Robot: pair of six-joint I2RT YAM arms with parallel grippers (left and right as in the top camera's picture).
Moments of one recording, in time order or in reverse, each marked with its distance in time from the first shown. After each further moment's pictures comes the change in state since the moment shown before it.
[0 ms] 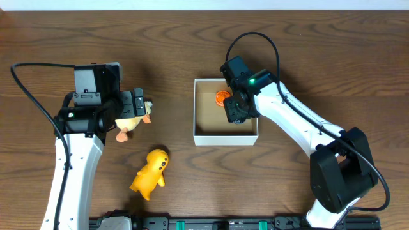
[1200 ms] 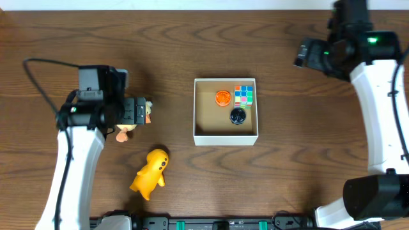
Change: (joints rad) left arm 0.000 0.063 0.006 -0.089 -0.012 0.165; right arm -0.529 -0.156 0.377 -0.270 -0.039 0.066
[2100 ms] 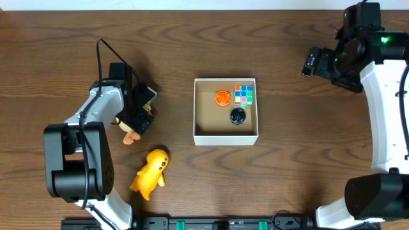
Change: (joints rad) left arm 0.004 0.535 0.010 0.181 -0.064 0.569; right arm -0.042 0.000 -0.002 -0.110 -0.033 -0.018
